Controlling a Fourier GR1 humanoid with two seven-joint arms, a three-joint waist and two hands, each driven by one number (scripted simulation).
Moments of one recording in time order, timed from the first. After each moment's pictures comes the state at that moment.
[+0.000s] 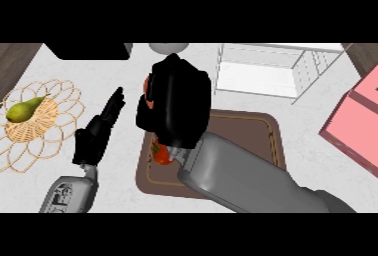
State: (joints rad) left arm -0.19 0.10 -0.04 -1.42 -0.12 0.00 0.03; right arm -0.98 -0.01 0.68 -1.39 0.96 -0.40 1.22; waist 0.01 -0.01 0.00
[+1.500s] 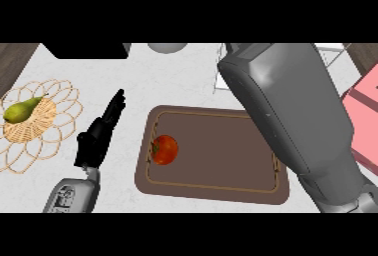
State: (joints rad) left arm -0.18 0.08 -0.04 -1.42 -0.14 0.01 0.01; right arm -1.25 -0.07 0.14 -1.27 1.34 -0.12 1.10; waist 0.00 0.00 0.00
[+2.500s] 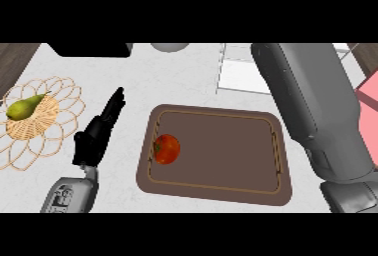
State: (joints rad) left arm -0.19 0.09 -0.03 -1.43 -0.14 -0.02 0.01; right arm -1.23 -0.13 -0.02 -0.98 1.38 -0.45 0.87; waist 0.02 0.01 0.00
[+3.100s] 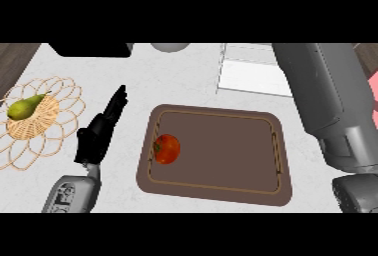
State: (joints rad) left arm -0.20 0.07 -0.04 -1.44 -0.14 -0.01 0.05; right arm -1.23 -0.19 -0.16 -0.80 1.17 -0.71 0.62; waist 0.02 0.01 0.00
